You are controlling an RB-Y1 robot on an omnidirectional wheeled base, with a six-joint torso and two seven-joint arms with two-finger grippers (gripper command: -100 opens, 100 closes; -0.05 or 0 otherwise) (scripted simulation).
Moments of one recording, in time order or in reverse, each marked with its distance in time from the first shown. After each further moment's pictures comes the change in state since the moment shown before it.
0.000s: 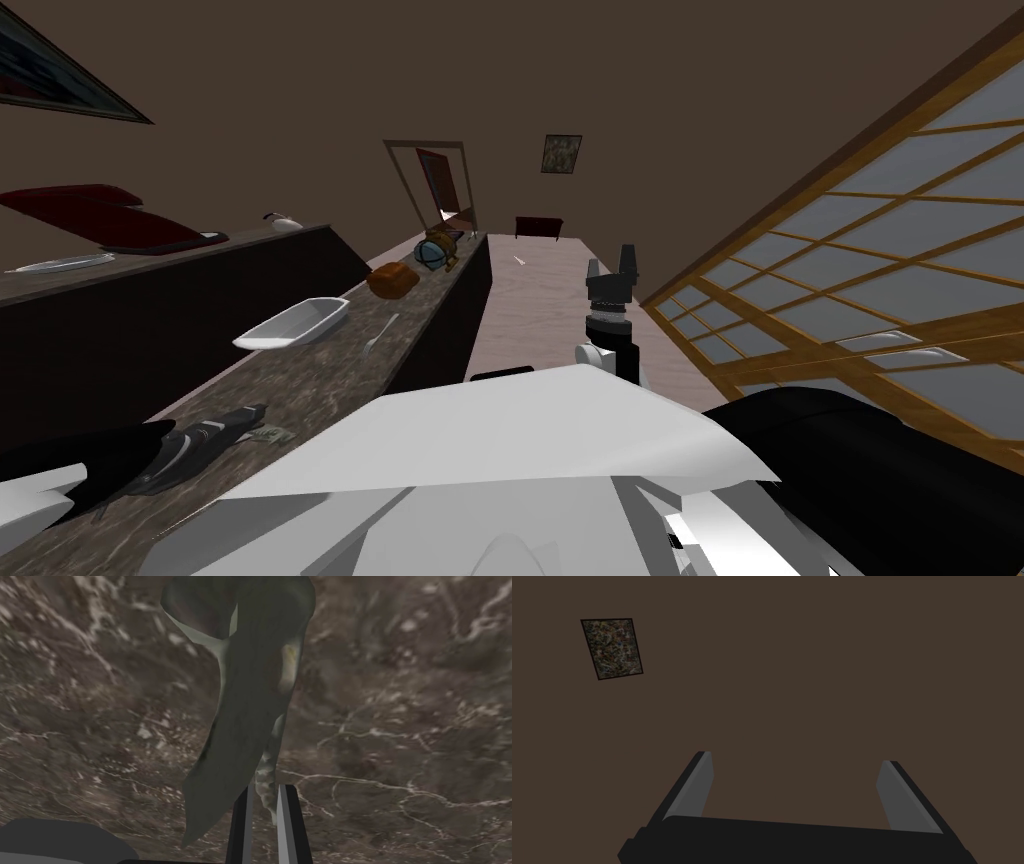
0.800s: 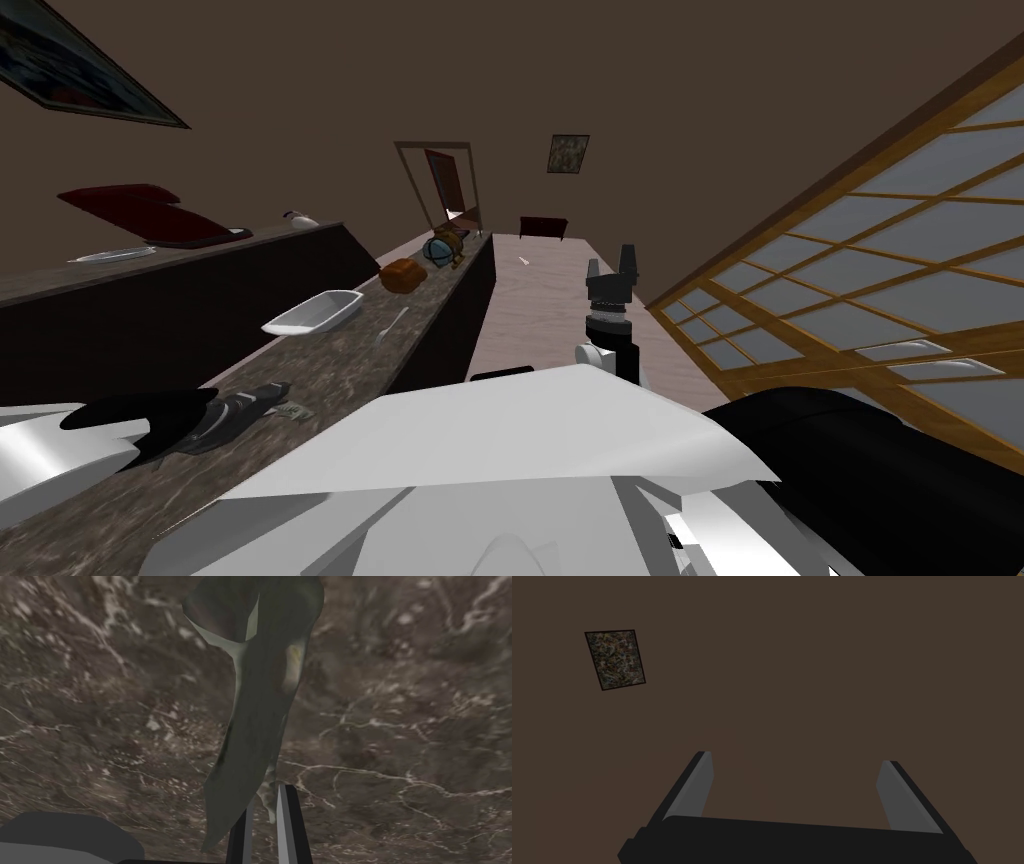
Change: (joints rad) left arm -0.224 0.065 -0.148 -0.049 0.016 0.060 0.020; right arm 0.000 0.000 0.000 0.000 0.000 0.000 0.000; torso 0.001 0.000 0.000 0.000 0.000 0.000
